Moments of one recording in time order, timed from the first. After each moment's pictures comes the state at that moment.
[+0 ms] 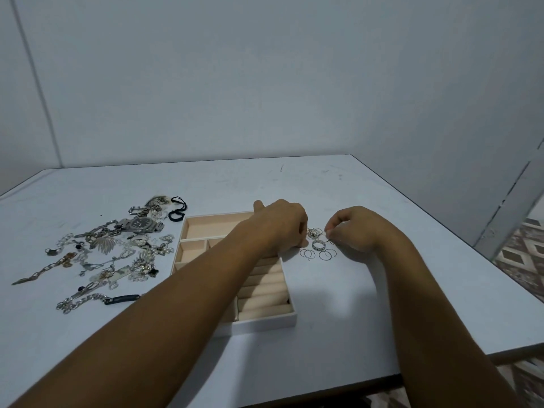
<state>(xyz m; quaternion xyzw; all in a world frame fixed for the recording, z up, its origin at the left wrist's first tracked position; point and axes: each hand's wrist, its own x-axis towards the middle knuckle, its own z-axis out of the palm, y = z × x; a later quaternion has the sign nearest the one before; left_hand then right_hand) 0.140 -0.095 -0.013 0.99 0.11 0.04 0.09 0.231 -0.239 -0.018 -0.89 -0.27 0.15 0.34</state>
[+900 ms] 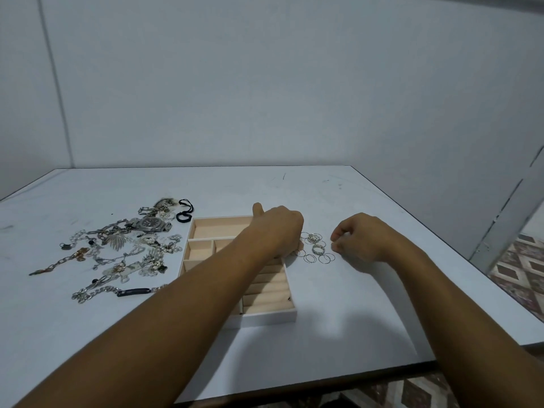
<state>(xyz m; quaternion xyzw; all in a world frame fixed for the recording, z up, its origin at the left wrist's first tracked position) 0.132 -0.098 -0.014 0.99 0.15 0.05 0.01 0.229 -0.253 -0.009 -0.92 -0.32 0.10 0.22</state>
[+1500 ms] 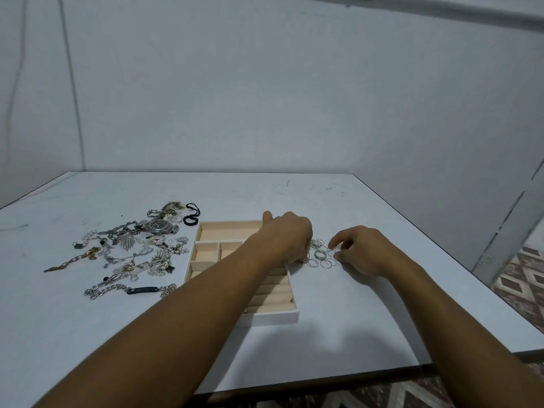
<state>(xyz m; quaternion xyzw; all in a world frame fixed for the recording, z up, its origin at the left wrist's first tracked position) 0.120 -0.113 -0.004 0.99 0.13 0.05 0.06 0.222 -0.255 -0.020 -0.91 -0.34 0.08 0.22</state>
